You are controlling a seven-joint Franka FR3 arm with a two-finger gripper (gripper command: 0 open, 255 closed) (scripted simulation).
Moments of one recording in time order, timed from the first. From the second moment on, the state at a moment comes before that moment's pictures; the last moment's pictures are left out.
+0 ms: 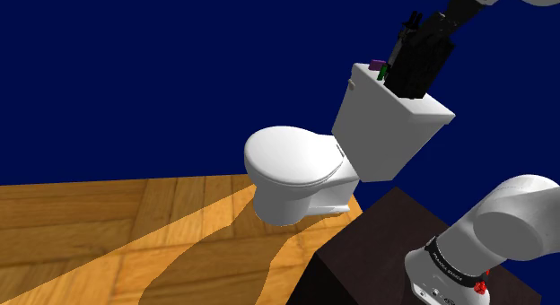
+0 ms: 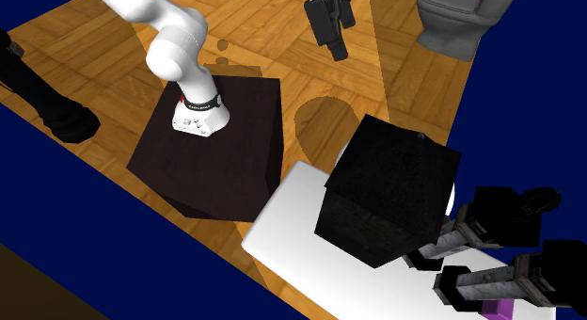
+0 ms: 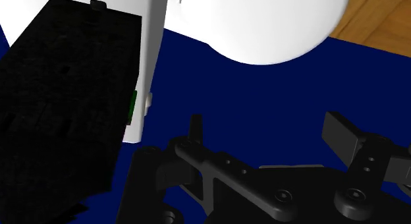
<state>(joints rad) -0.08 -0.57 -0.36 -2.13 -0.09 2.08 -0.23</state>
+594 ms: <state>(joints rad) -0.06 -0.42 -0.55 -1.98 0.02 2.25 -0.32</state>
